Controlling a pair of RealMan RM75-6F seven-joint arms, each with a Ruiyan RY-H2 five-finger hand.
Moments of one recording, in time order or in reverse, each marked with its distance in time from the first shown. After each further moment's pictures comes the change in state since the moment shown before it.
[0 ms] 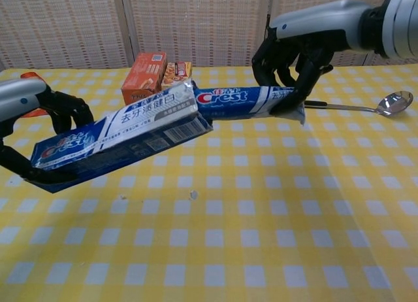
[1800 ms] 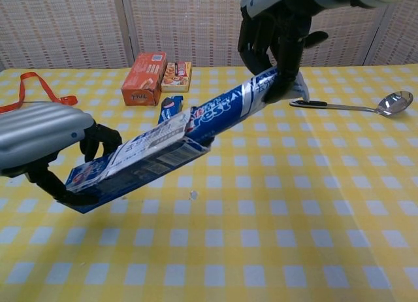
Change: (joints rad) left arm -0.067 -0.084 -0.009 0.003 -0.107 -0.115 0.278; right arm 0.484 -0.008 0.004 -0.340 0.778 0.522 -0.480
